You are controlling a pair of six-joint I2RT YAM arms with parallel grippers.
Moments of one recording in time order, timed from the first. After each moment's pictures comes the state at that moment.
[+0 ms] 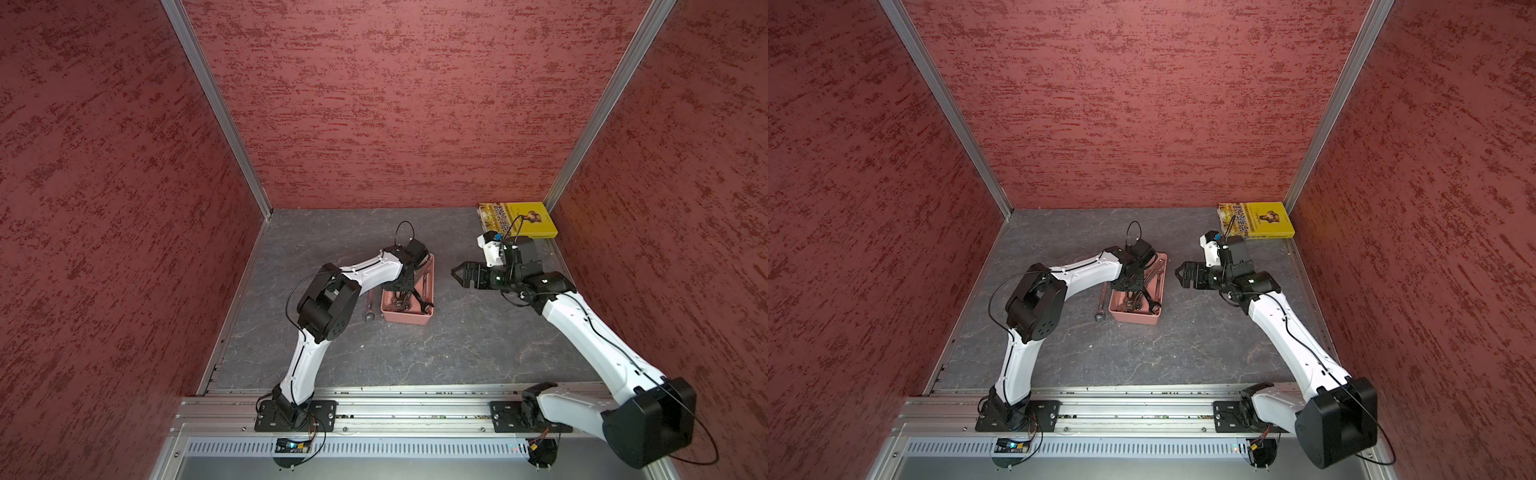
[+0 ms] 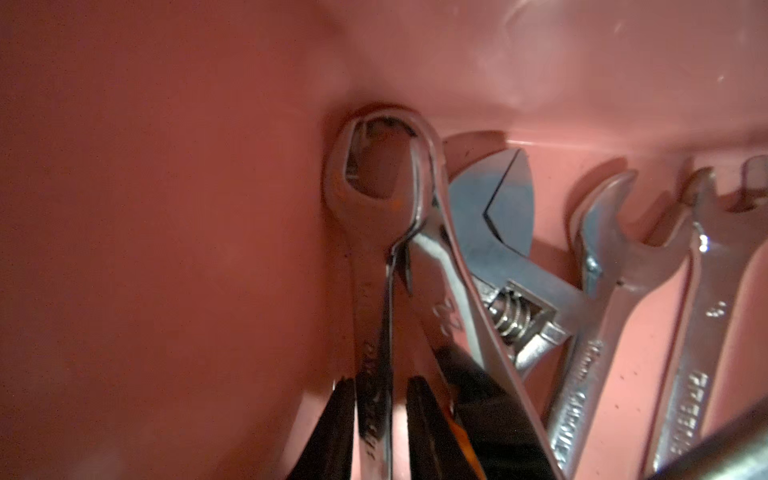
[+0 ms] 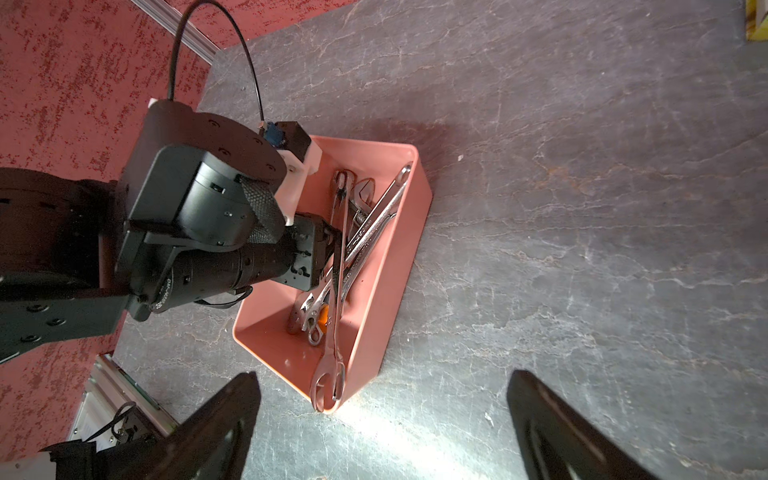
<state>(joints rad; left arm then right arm) -0.68 2.16 1.63 -0.81 -0.26 -0.66 0.30 1.19 1.02 -0.57 -0.34 0.35</state>
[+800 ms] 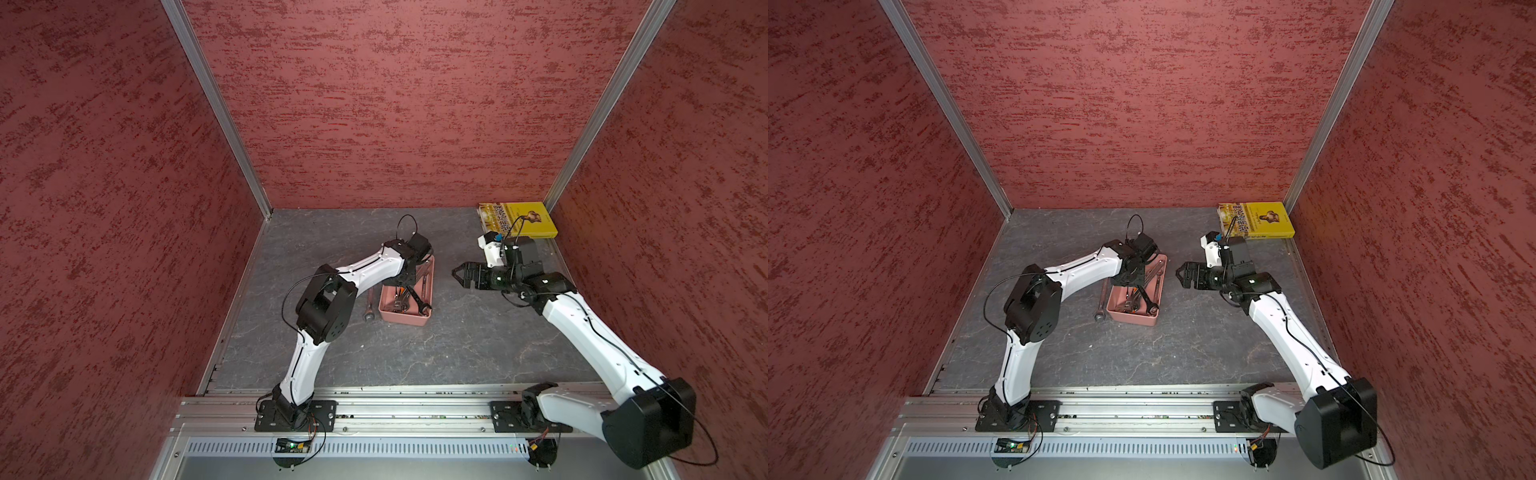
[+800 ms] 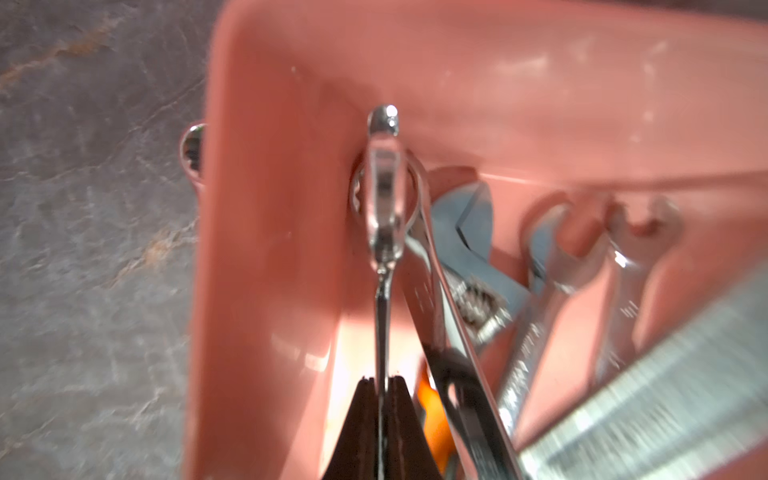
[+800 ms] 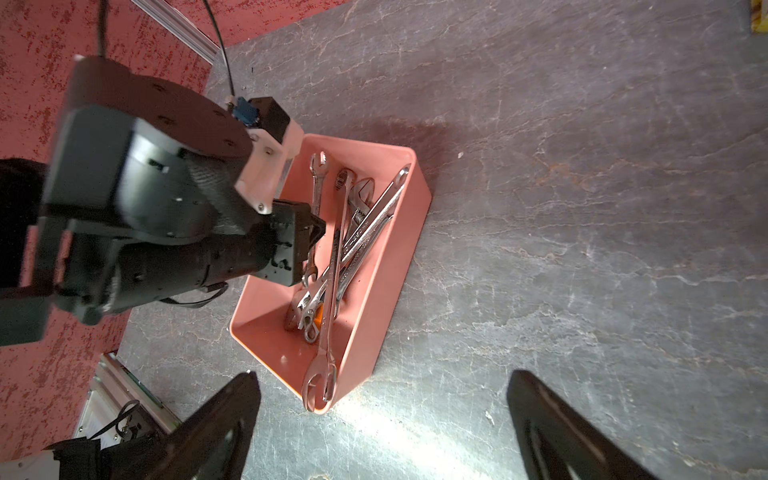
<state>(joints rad) -0.71 2.11 1.73 -0.94 -0.29 -0.68 0.28 1.19 1.01 -0.57 -0.35 0.35</state>
